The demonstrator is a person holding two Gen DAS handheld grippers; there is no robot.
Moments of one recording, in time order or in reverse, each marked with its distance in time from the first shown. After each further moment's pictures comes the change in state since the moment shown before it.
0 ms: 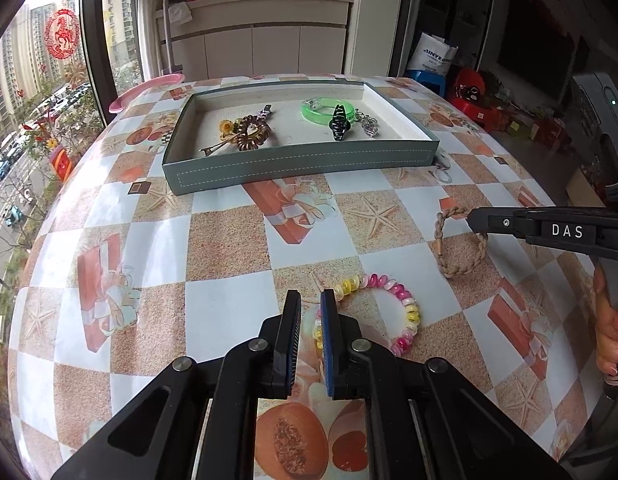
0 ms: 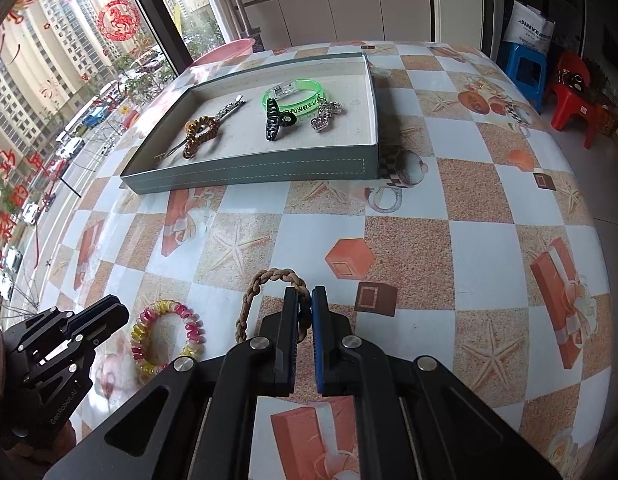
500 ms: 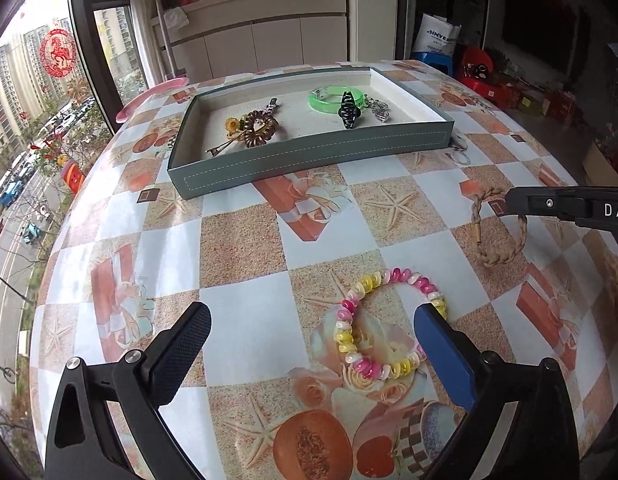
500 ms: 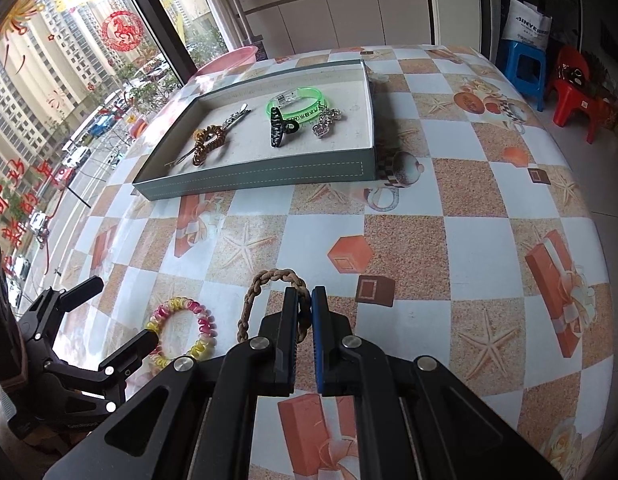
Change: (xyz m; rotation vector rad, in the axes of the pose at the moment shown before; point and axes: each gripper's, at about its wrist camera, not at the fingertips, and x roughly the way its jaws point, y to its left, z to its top) left arm 0.020 -0.003 0.003 0.086 0.050 0.075; right arm -0.013 -0.004 -0.004 0.019 -0.021 0.030
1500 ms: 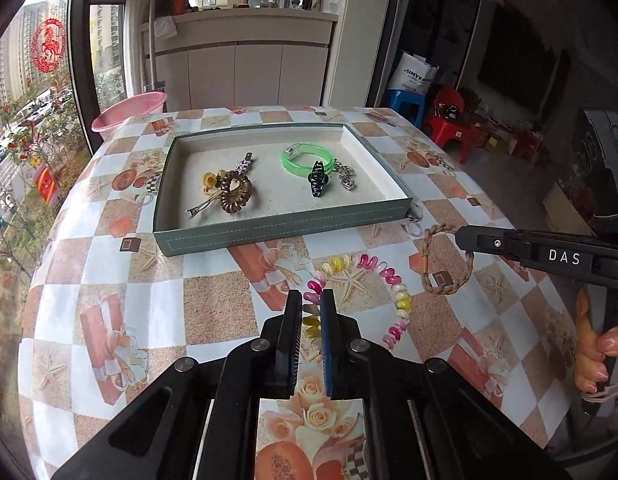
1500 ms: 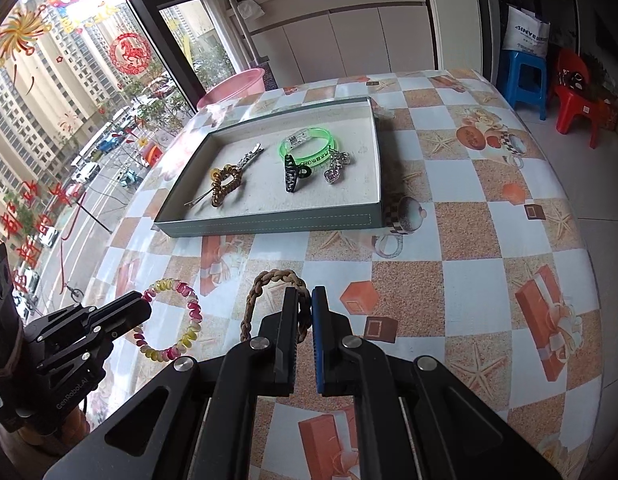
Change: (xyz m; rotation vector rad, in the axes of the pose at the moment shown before) left arm -0.048 0.018 0.044 -0.093 -0.109 -0.165; right arm -0.028 0.005 0.030 0.020 -0.065 0.043
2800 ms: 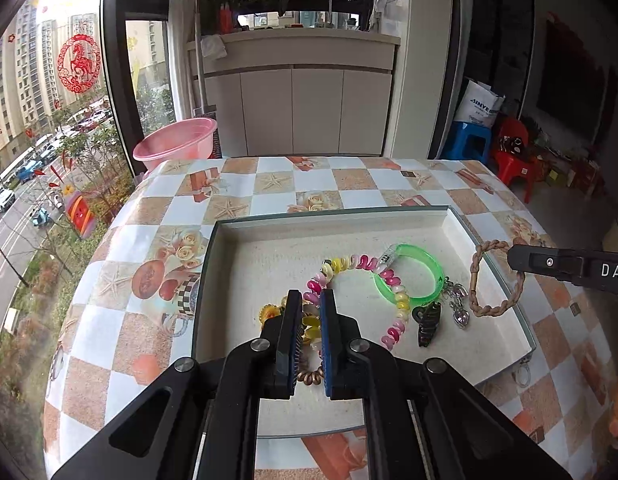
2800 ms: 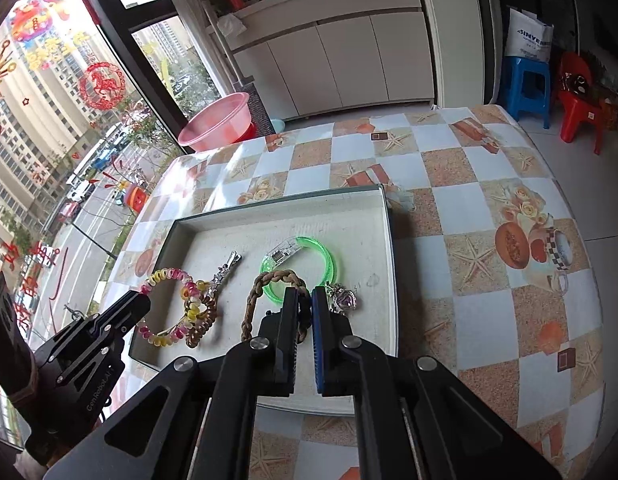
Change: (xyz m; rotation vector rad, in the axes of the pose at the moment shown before) left arm 0.101 0.050 0.114 -0.051 -0.080 0.224; right arm 0.083 -0.014 0.142 0.056 -0.027 -0.012
